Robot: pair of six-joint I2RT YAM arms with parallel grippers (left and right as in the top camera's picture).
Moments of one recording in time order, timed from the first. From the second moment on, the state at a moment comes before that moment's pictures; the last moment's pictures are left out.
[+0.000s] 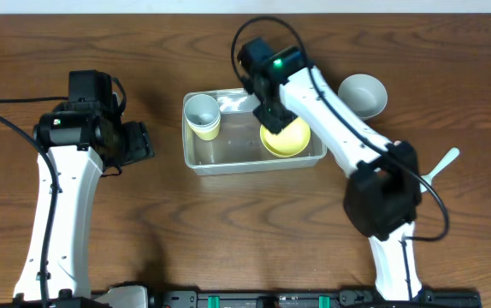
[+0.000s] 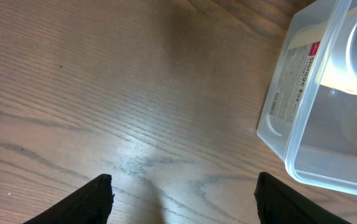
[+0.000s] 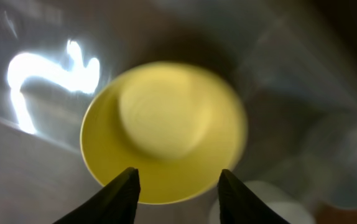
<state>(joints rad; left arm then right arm) 0.06 1.41 1.28 -1.17 0.00 -0.26 0.56 2.17 2.03 -1.28 0.18 -0.07</state>
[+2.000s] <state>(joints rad) 0.06 1.41 1.28 -1.17 0.00 -0.26 0.15 2.36 2.07 -1.28 0.05 0.07</state>
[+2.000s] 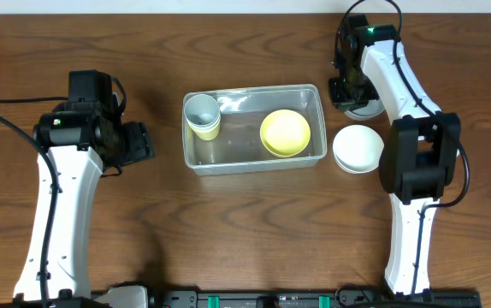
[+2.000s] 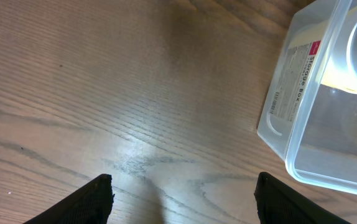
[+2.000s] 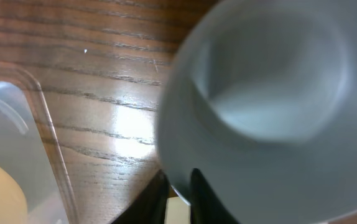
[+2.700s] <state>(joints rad) 0.06 1.41 1.28 -1.17 0.00 -0.26 0.15 2.36 2.07 -1.28 0.11 0.08</state>
